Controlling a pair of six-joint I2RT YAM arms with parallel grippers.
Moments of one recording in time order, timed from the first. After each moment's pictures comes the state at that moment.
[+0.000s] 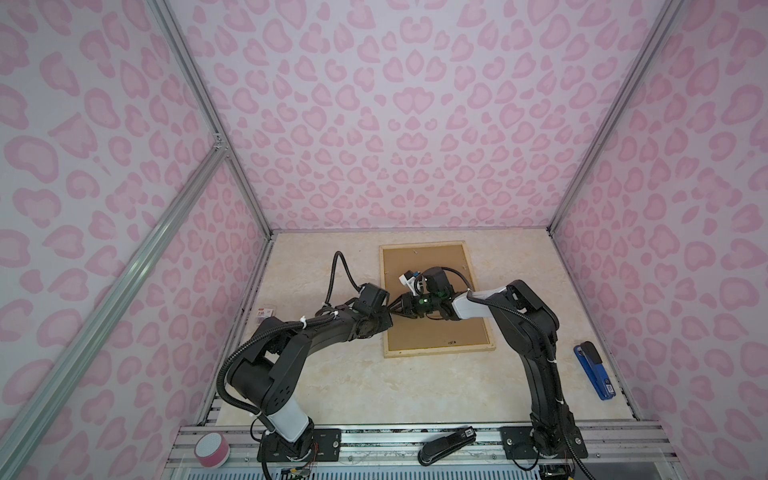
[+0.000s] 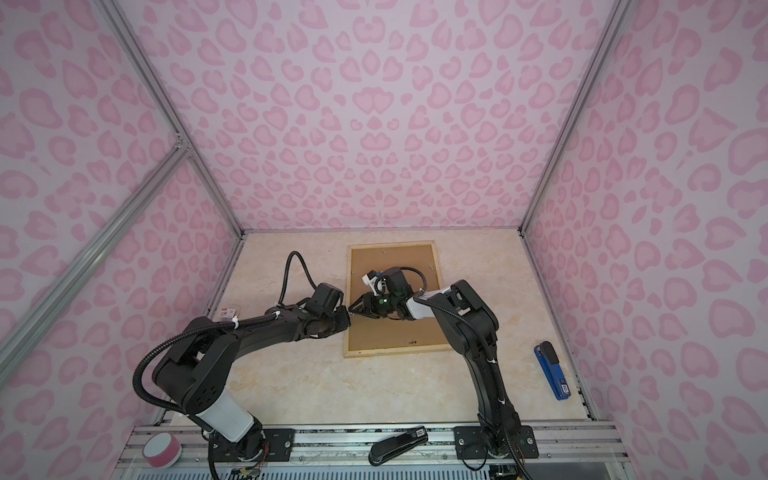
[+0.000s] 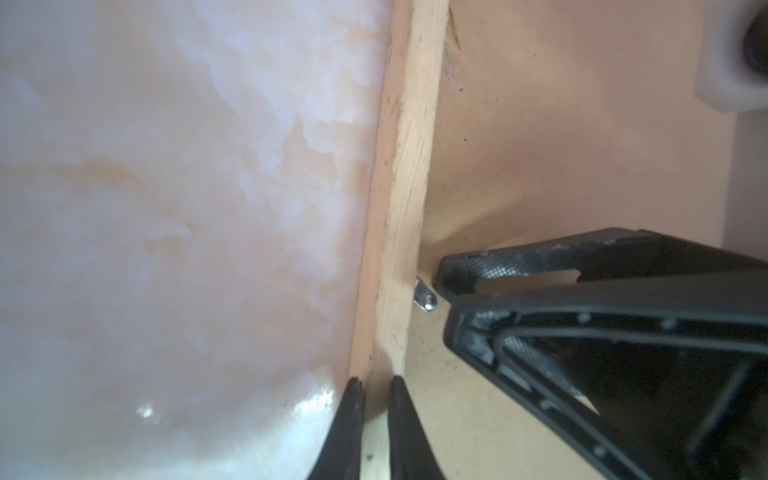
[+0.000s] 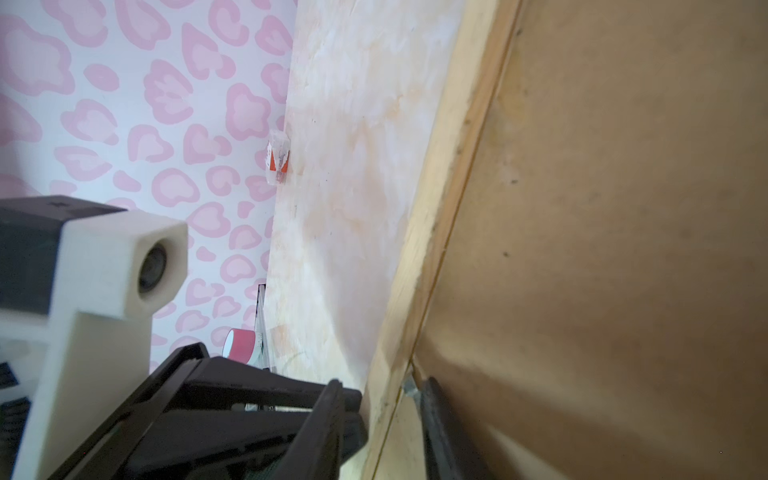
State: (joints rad) left arm -0.58 1.67 0.86 -0.20 0.00 -0.83; right arm 0.57 2.21 1.24 0.30 -0.80 0.75
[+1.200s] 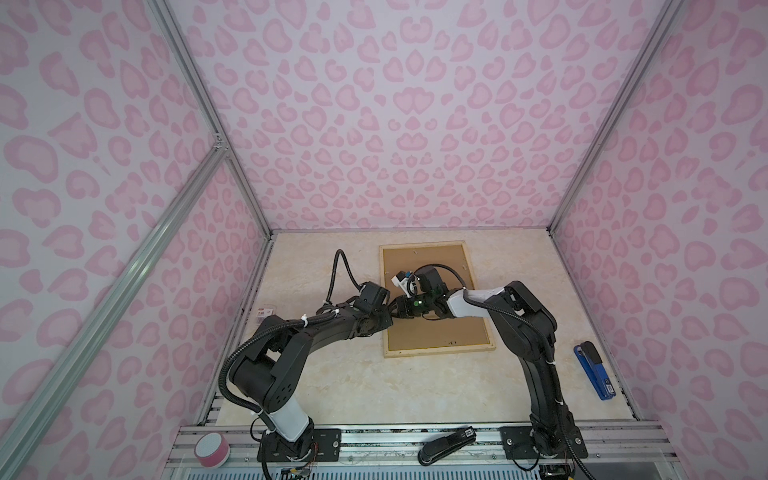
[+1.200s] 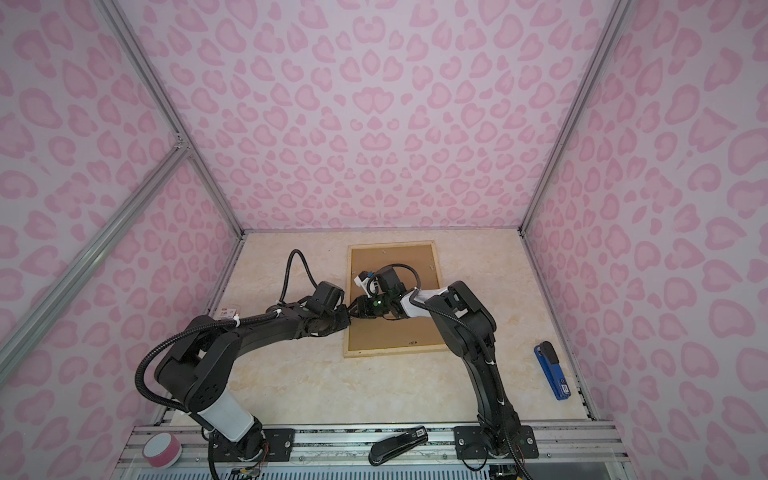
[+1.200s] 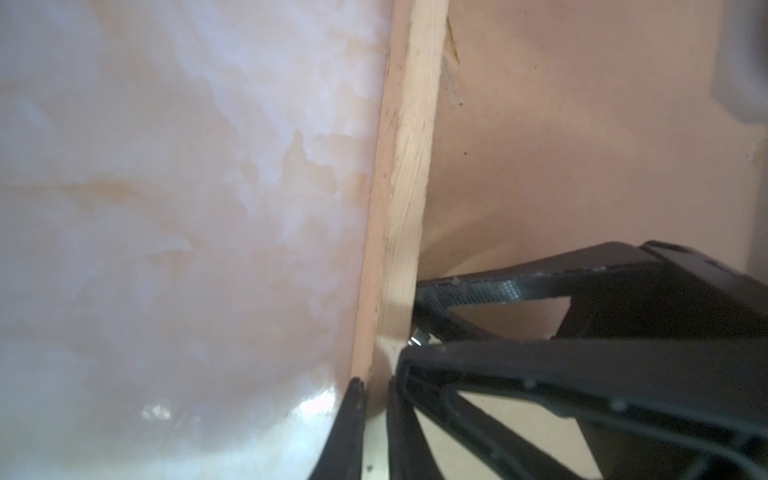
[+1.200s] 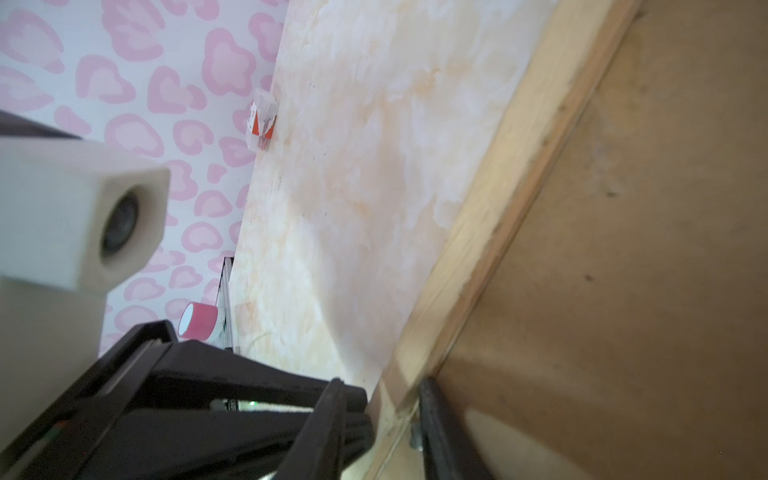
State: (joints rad) left arm -0.58 1.68 0.88 -0.22 0.00 -0.81; right arm 0.62 2.20 1.29 0.14 -0.77 0.56
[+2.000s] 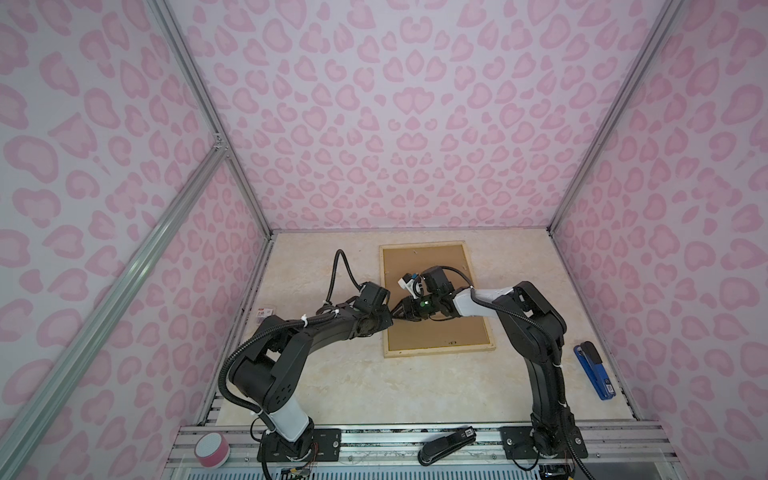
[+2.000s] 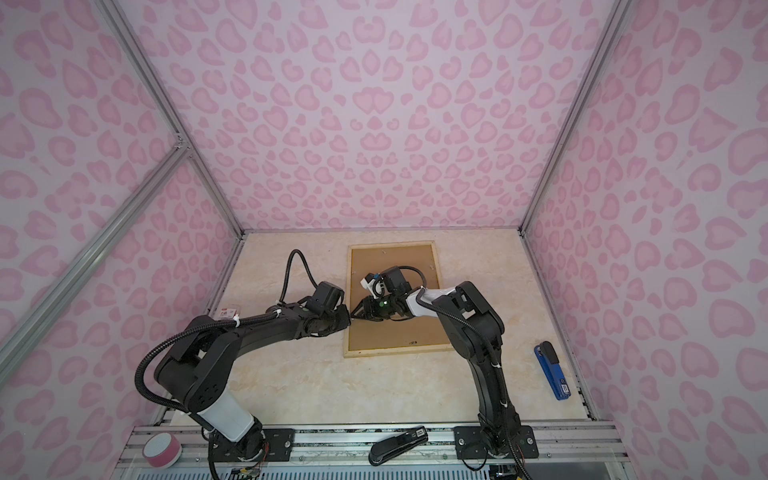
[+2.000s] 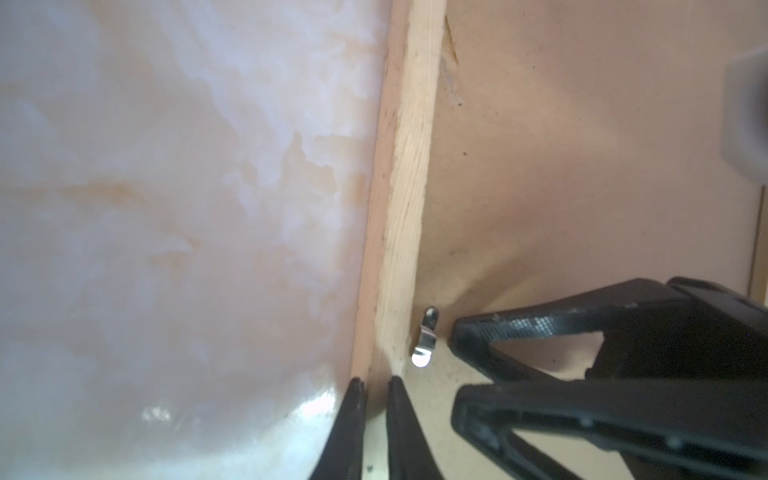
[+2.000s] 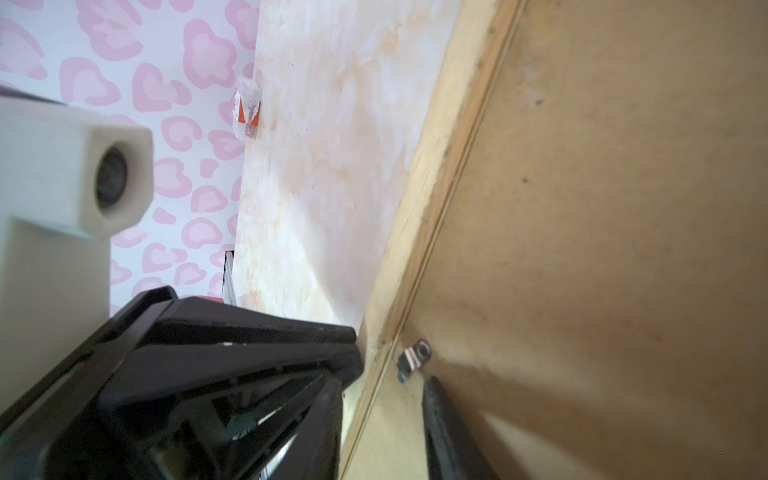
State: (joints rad) left arm -0.58 1.68 0.88 -0.22 0.00 -0.81; right arm 0.59 2.13 1.24 0.05 -0.77 0.56
